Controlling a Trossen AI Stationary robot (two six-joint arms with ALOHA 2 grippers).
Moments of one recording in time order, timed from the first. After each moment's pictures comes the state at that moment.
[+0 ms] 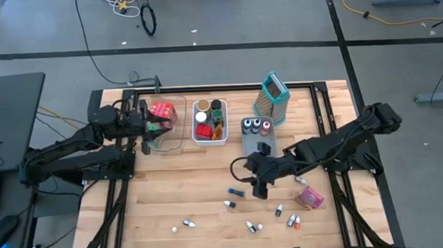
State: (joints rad) left arm 0.38 0.47 0.50 -0.10 0.22 0.15; right arm 0.38 1.50 1.21 -0.53 0.33 0.45
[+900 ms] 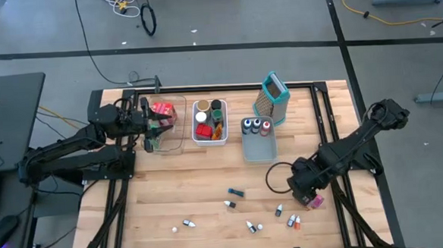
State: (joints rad) left arm 0.38 0.50 0.50 -0.02 0.20 0.16; right arm 0.58 1.39 1.21 -1.39 -0.25 1.41
